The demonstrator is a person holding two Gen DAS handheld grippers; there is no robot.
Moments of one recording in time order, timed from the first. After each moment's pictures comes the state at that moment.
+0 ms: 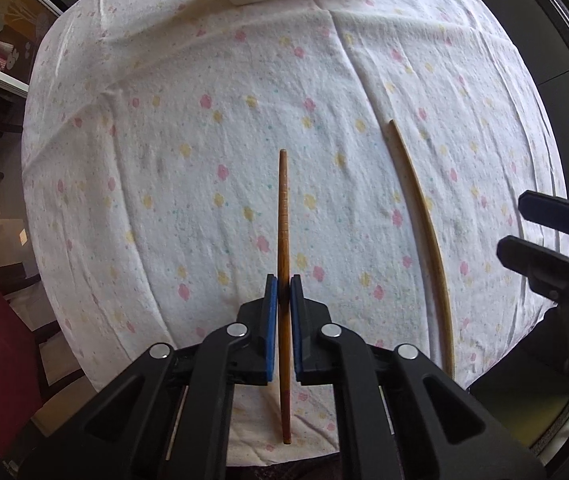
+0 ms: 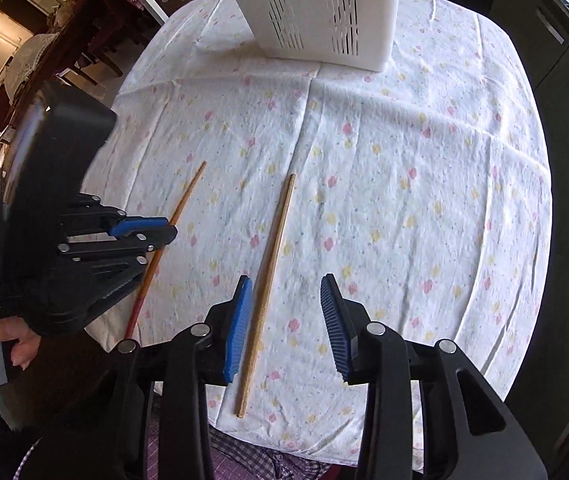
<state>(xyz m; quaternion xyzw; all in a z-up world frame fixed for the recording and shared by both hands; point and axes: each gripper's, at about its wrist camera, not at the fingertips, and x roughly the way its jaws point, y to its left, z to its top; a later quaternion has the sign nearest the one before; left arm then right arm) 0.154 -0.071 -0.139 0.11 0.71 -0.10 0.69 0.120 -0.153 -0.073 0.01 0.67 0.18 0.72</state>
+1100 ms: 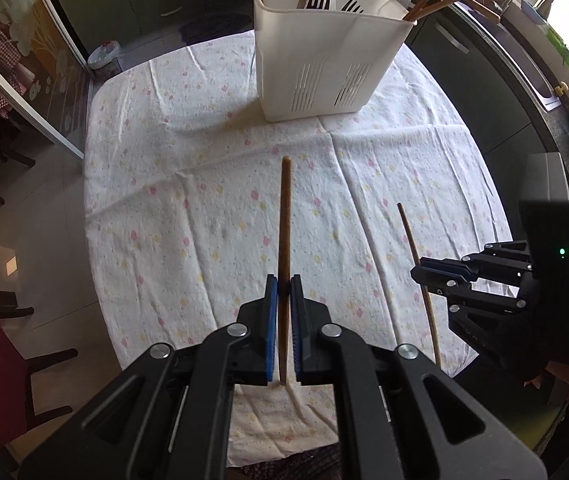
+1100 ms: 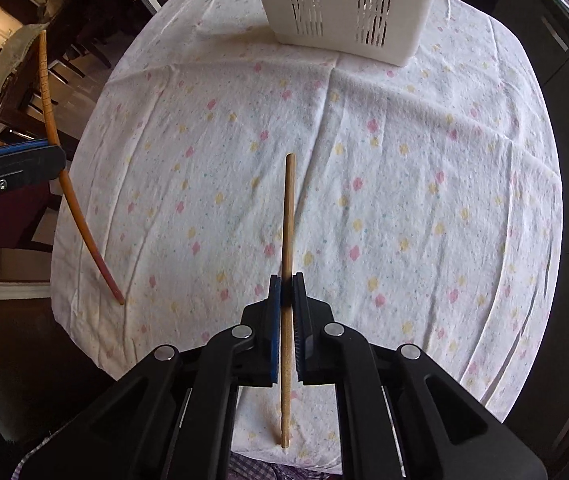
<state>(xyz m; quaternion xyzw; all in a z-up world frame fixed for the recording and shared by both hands) 0.149 -0.037 -0.031 0.07 0.62 -0.13 0.77 0.109 -0.138 -0.065 0.01 0.64 0.17 0.75</state>
